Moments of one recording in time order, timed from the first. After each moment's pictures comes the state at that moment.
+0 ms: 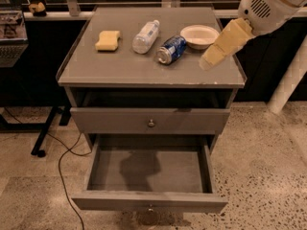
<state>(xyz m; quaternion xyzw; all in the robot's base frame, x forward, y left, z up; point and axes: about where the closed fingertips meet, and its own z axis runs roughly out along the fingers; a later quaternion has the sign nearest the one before) 0.538 -0.181 0.988 -0.35 0.91 0.08 0.22</state>
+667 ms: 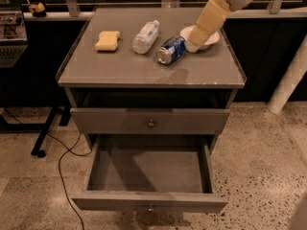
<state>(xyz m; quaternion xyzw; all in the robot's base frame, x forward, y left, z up) 0.592 -0.147 1.005 -0.44 0.87 0.06 0.20</state>
